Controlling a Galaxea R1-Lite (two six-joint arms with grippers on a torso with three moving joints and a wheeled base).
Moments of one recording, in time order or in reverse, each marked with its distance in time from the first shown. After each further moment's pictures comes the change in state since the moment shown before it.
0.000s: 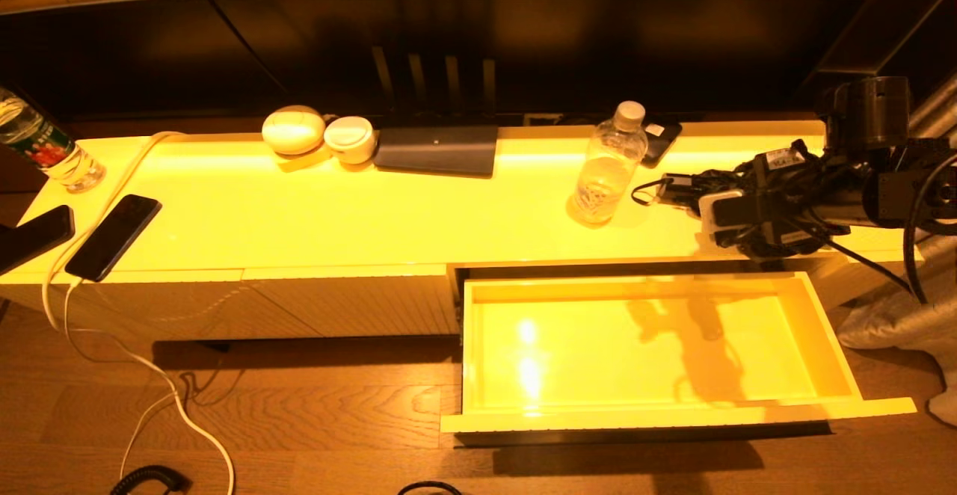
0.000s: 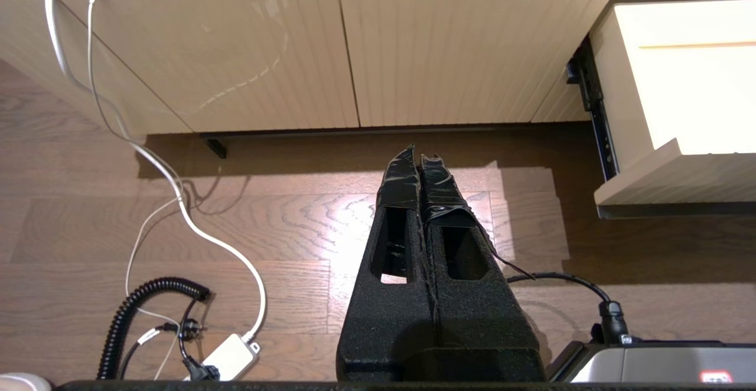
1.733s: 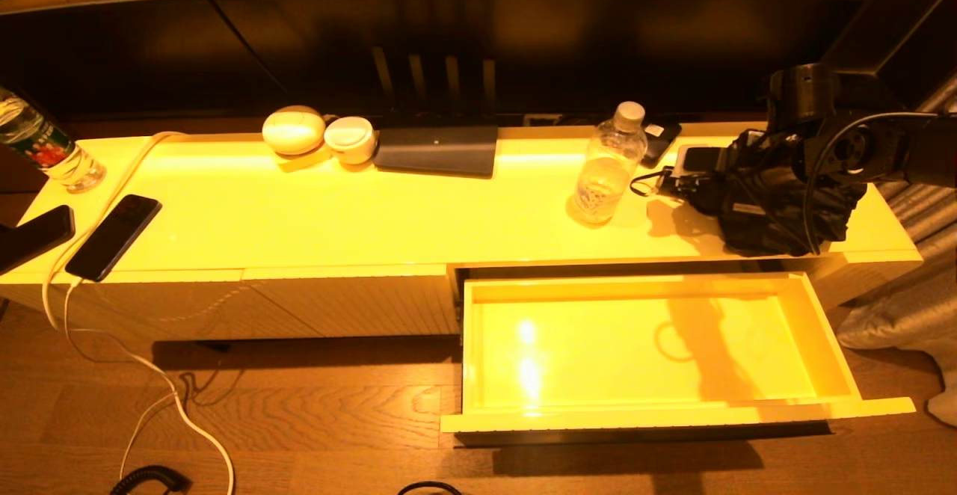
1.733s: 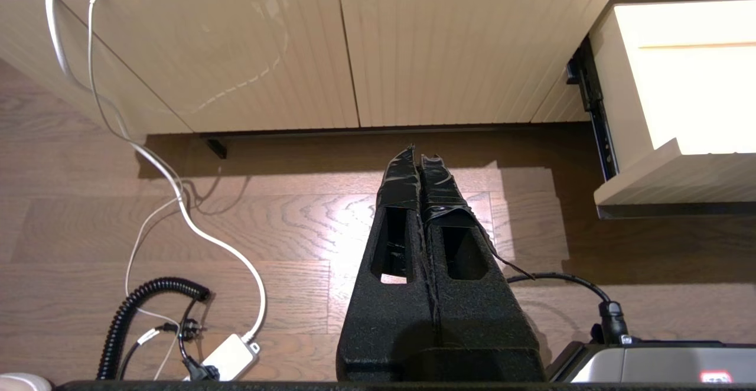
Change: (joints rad) left arm 0.000 0.000 0.000 0.000 0.000 0.000; right arm -0.019 0.304 -0.528 0.271 -0.078 0.397
